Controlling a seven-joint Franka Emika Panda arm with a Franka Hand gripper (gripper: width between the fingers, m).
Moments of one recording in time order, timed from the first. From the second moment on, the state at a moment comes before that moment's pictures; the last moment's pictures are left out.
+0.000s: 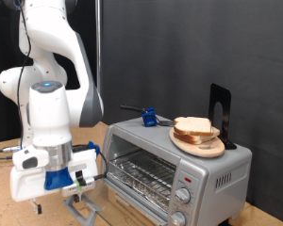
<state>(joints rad) 0.13 0.22 -0.38 -2.41 0.23 2.73 0.48</state>
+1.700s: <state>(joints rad) 0.03 0.13 -0.25 -2.55 0.54 2.76 0.13</state>
